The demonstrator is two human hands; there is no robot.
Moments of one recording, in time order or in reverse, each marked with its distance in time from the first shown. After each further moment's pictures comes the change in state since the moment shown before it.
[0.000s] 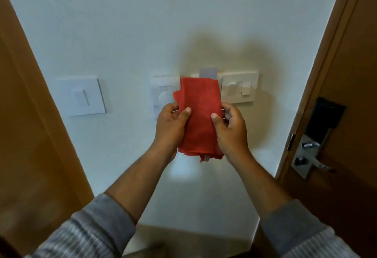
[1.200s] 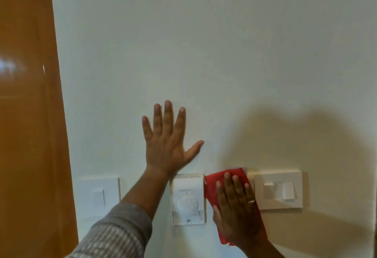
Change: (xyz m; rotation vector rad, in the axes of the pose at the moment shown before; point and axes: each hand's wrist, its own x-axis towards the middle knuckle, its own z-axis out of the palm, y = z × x) left_hand 0.183 0.108 -0.039 1.557 0.693 1.064; right_hand 0.130 0.088 0.068 -1.046 0.245 -1.170
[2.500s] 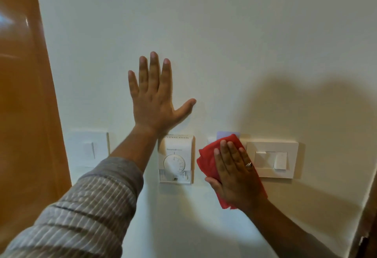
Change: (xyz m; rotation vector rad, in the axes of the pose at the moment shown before) left_hand -0.003 0.006 -0.002 0.008 0.008 -0.118; right_hand -0.009 0.041 -0.005 0.089 -0.018 -0.182
